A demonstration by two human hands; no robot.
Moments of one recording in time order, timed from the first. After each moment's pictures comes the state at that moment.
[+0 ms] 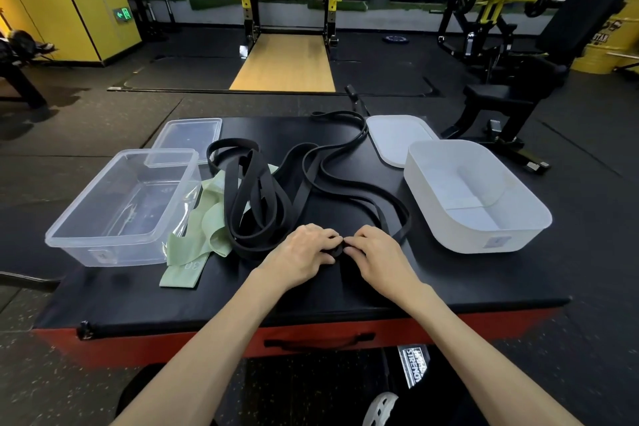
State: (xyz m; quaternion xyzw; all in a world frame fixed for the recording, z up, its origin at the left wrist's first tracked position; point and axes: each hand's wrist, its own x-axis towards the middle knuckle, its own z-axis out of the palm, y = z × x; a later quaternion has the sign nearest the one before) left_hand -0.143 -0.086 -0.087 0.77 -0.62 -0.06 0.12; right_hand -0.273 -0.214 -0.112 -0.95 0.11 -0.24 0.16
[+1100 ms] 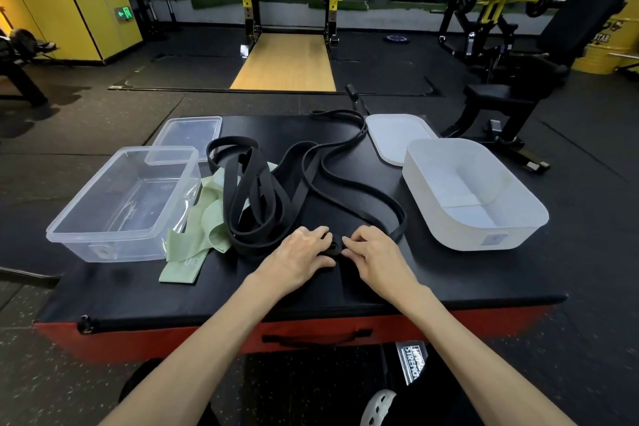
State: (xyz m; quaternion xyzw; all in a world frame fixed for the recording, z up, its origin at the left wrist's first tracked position) left_hand -0.152 -0.078 -0.092 0.80 -0.59 -0.04 0.10; right_hand -0.277 -0.212 -0.118 -0.95 0.08 -0.27 0.13
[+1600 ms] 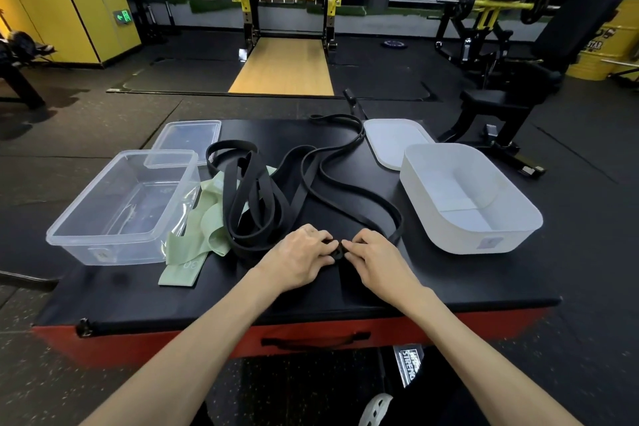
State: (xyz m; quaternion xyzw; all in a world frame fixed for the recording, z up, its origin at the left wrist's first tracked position) left_hand -0.142 -0.081 -0.097 0.75 -0.66 0.02 0.10; right_hand -0.283 -0.213 -0.113 -0.96 0.09 -0.25 0.13
